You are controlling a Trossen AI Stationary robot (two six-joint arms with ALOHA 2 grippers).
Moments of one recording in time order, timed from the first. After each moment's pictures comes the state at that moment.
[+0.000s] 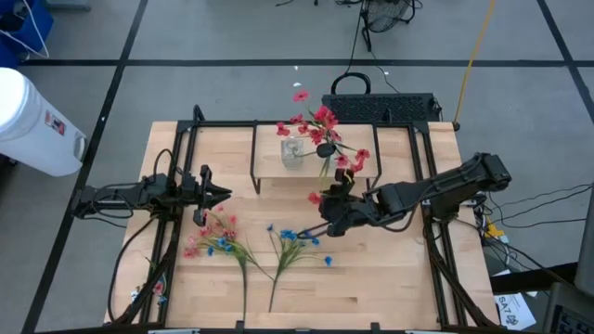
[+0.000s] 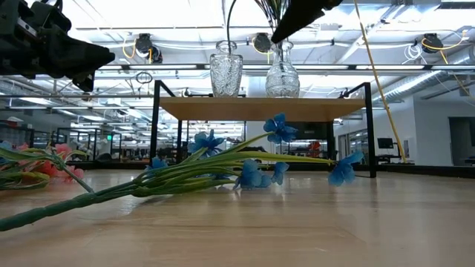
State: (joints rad) left arm 0.00 0.01 0.01 0.08 0.00 -0.08; right arm 0.30 1.54 1.33 -0.70 0.65 0.02
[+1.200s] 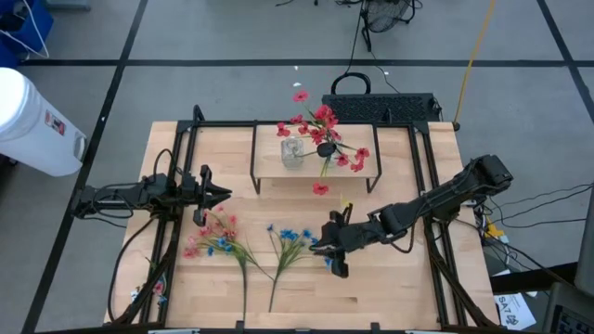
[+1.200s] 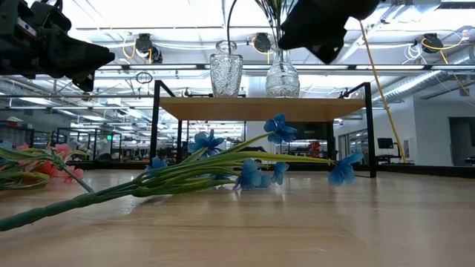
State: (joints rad) left arm 0.00 0.01 0.01 0.08 0.00 -0.08; right arm 0.41 1.54 0.98 -0.06 0.13 0.49
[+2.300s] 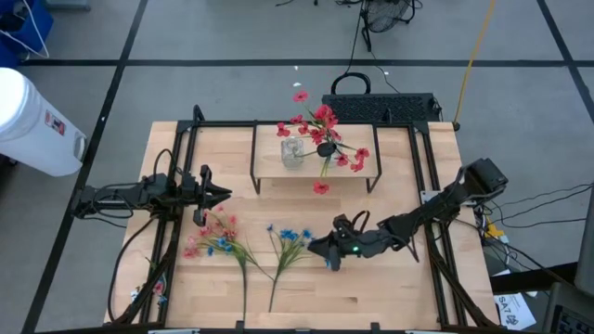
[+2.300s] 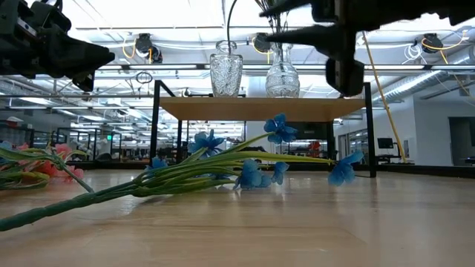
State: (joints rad) left arm 0.00 0.01 0.01 0.08 0.00 -0.08; right arm 0.48 1.61 0.74 0.60 0.44 1.07
